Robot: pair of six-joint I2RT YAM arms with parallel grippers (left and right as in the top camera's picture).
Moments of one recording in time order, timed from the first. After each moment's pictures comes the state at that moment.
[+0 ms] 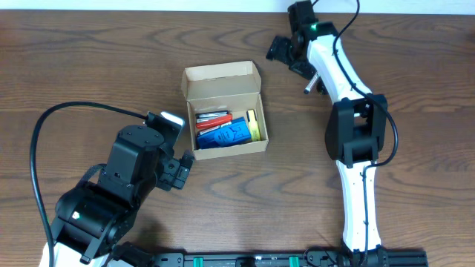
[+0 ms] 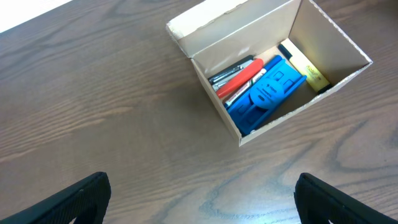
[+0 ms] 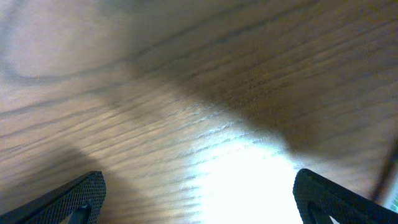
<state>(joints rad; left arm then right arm) -0.49 0.90 1.09 -1.02 -0.18 0.02 0.20 2.53 2.30 -0.99 -0.05 0.66</state>
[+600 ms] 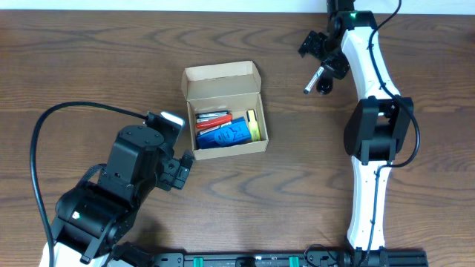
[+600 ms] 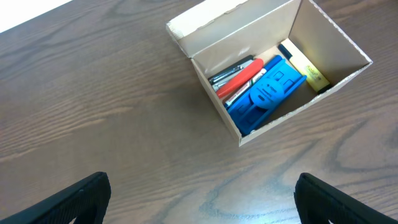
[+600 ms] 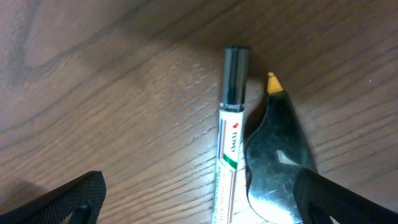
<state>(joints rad) -0.49 0.90 1.09 -1.02 -0.18 0.02 0.05 2.52 2.36 -1.15 -0.05 0.66</state>
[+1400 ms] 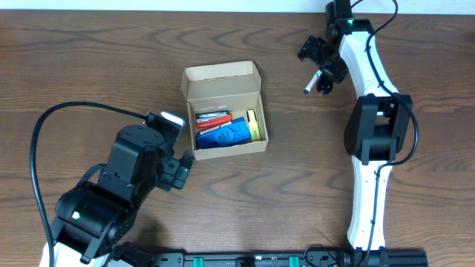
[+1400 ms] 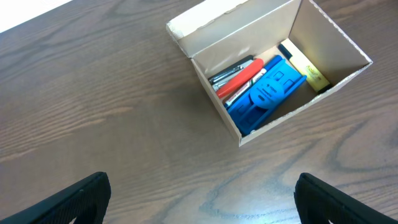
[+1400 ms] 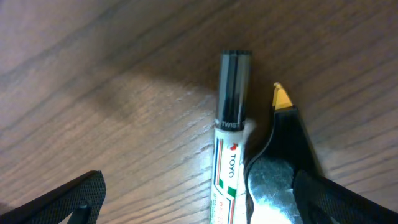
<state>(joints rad) -0.49 0.90 1.09 -1.02 -0.18 0.02 0.05 2.52 2.26 -1.05 -0.05 0.66</state>
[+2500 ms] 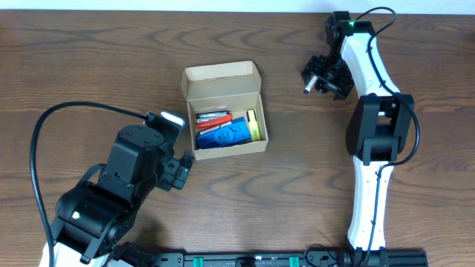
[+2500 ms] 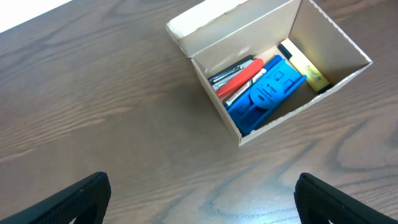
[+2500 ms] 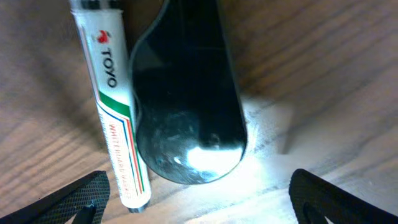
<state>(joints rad) -0.49 0.90 1.09 -1.02 -0.18 0.02 0.04 2.51 2.24 -1.30 -0.03 0.66</state>
